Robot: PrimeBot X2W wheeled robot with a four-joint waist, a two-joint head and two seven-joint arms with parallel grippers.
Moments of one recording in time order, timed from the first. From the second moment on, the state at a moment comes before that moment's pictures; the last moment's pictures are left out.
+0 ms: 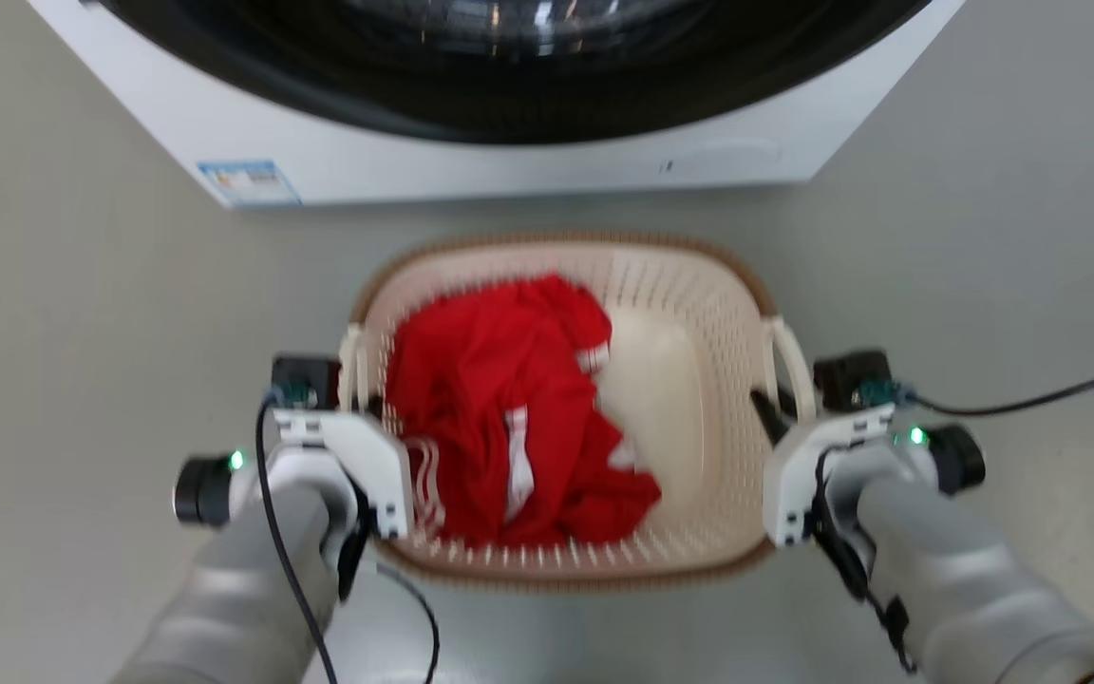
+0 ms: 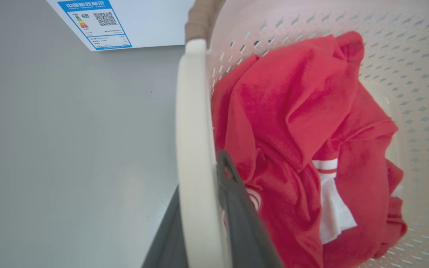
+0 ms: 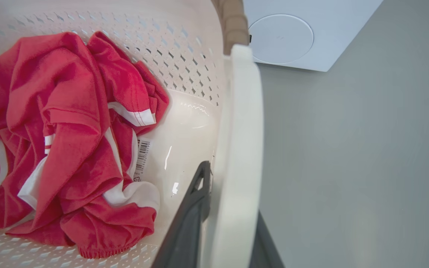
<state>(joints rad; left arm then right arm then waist) -0.81 0.07 -1.11 1.28 -1.13 0.03 -0.25 -0.81 -0.08 1.08 1.27 0.97 0.11 -0.22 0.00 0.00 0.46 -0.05</state>
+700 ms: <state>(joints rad) -1.00 0.16 -0.77 1.04 -0.81 0.11 -0.25 -1.10 -0.09 0.85 1.27 0.74 0.11 -0.26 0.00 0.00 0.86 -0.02</state>
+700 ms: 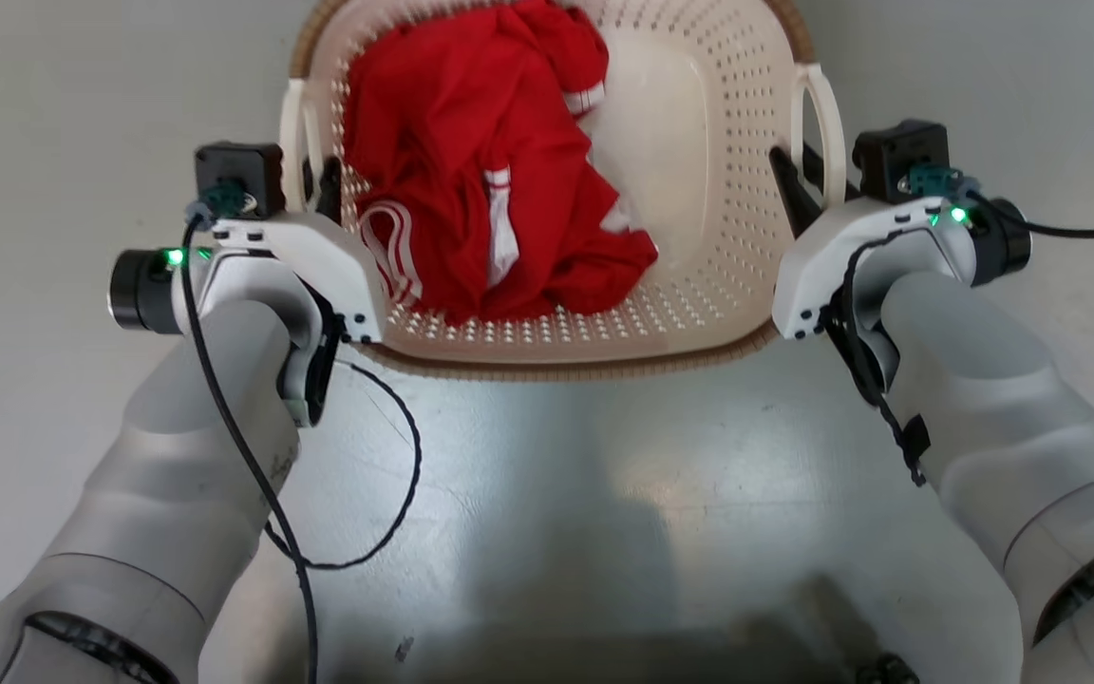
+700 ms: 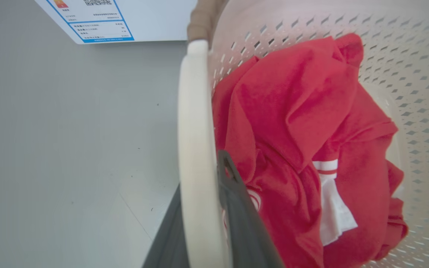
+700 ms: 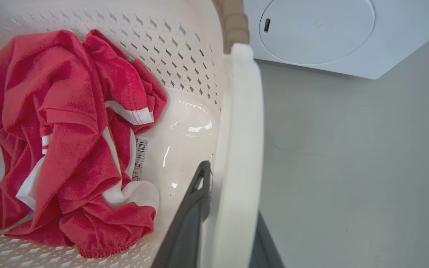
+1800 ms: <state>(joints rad) -1.00 0.12 -0.48 1.06 -0.49 0.05 -0.25 -1.05 -0.09 0.58 1.18 0.51 0.11 -0.26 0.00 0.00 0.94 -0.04</state>
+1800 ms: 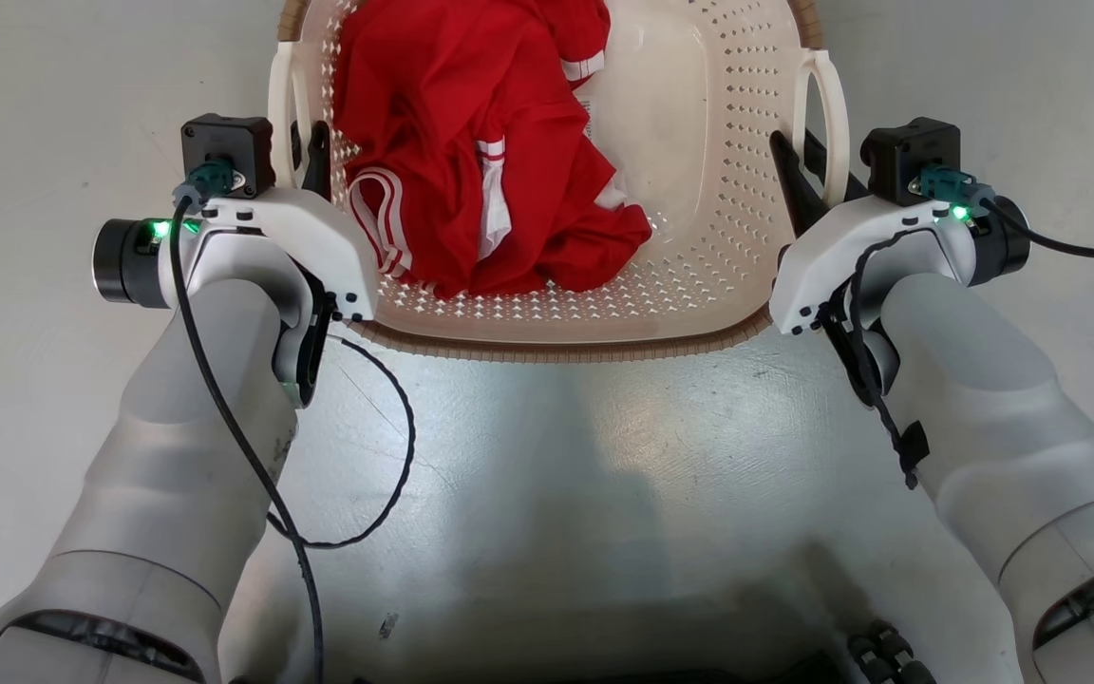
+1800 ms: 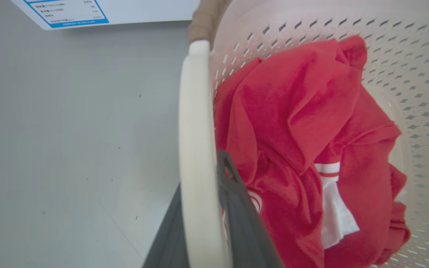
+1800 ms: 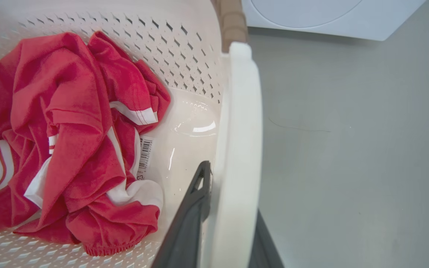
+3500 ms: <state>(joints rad) -1.03 0.06 -0.30 1.10 -0.35 0.03 -0.26 -1.03 -0.07 0.33 1.14 0.32 0.12 -0.26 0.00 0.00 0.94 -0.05</state>
